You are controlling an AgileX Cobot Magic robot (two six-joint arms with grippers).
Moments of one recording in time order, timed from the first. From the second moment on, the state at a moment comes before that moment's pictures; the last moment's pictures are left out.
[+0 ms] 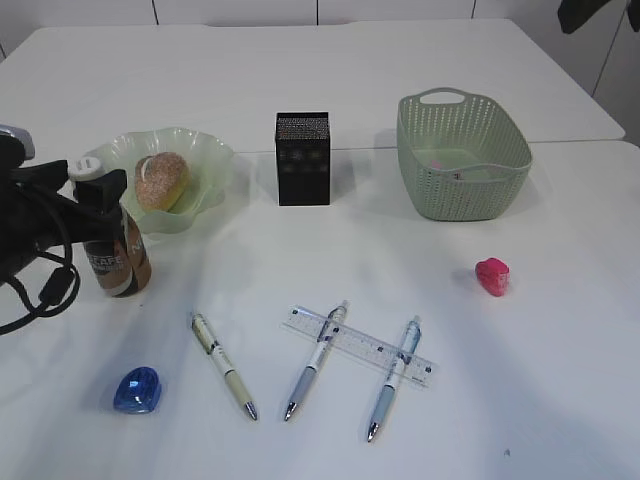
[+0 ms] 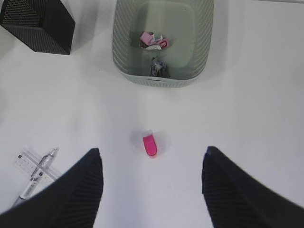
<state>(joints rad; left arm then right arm) -0.23 1.79 -0.54 -0.07 -1.04 0.05 0.11 1.61 -1.77 0.01 1.26 0.03</state>
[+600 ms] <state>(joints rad) -0.23 1.51 -0.53 -0.07 -0.76 0.07 0.11 1.61 -1.77 0.01 1.26 0.00</state>
